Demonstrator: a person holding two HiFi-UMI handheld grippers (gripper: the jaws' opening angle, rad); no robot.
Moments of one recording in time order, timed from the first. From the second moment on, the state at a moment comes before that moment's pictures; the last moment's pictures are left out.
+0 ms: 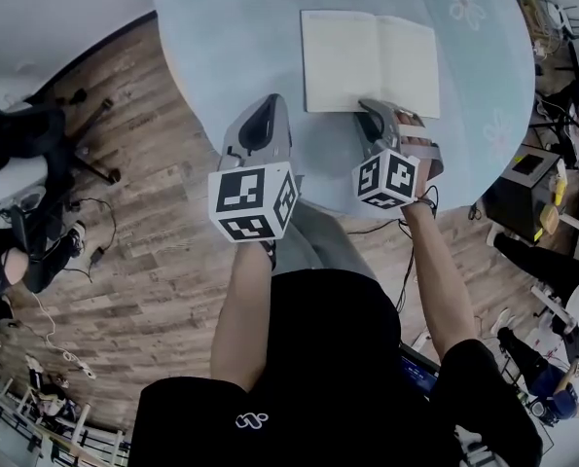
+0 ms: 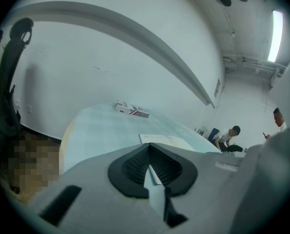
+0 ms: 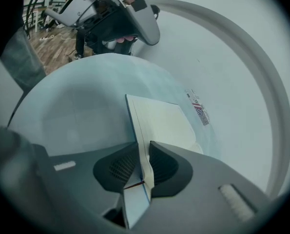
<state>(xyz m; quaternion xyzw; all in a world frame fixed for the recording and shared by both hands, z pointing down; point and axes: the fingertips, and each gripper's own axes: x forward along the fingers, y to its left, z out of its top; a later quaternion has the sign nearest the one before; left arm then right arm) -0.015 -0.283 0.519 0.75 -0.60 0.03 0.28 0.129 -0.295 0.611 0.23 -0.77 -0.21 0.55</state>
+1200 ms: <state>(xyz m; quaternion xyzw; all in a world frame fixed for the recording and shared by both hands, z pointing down) 0.052 -0.313 0.490 0.80 -0.54 0.04 0.26 0.207 -0.307 0.580 0.52 -0.80 0.29 0.13</state>
